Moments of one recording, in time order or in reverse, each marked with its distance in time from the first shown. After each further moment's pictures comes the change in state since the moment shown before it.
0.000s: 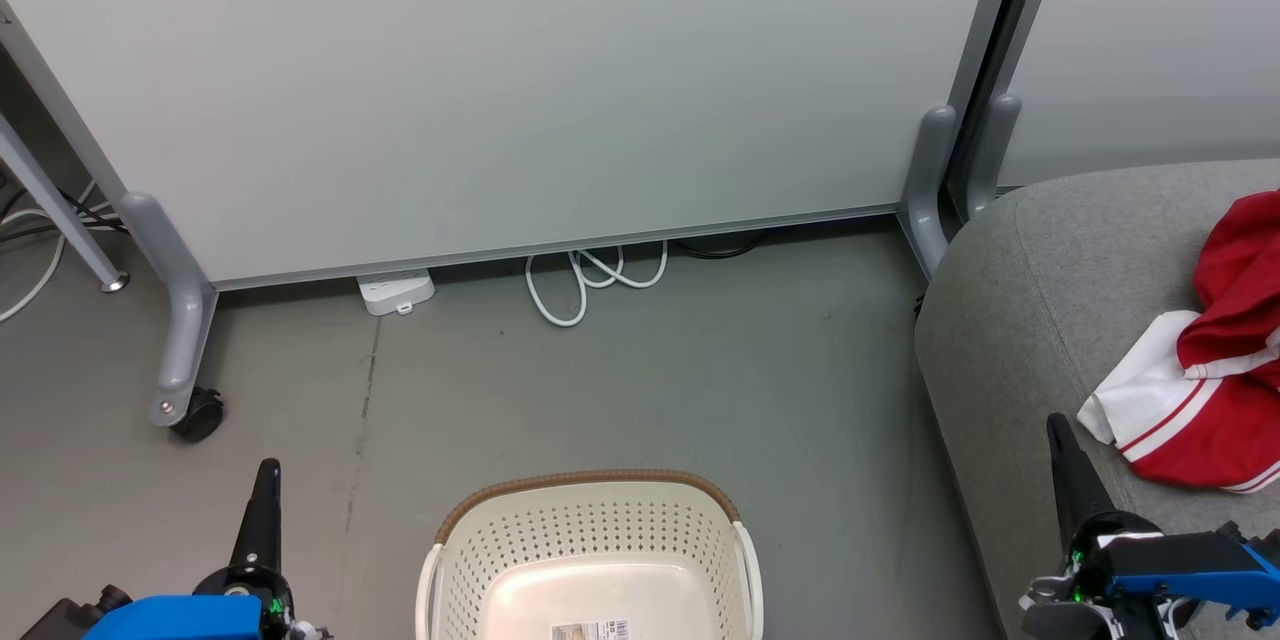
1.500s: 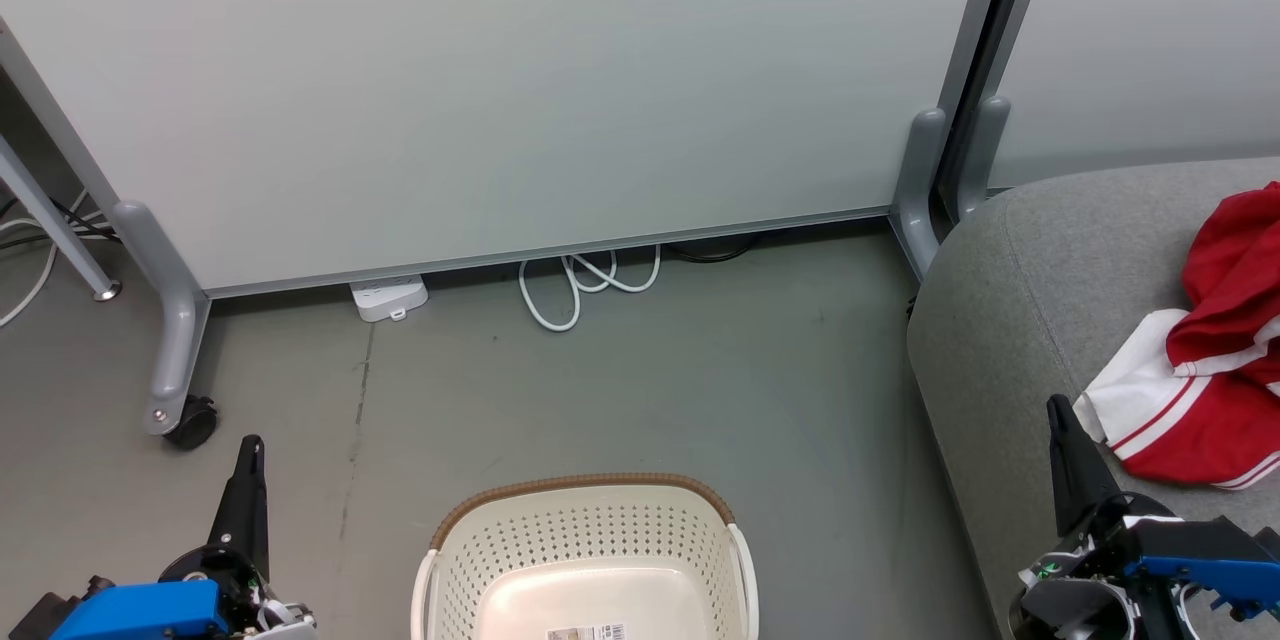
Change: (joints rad) left arm -0.021 0.002 0.032 -0.027 -0.198 -0.001 0.058; right arm -0.032 -0.002 -0.004 0.010 0.226 0.000 0.033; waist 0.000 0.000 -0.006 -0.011
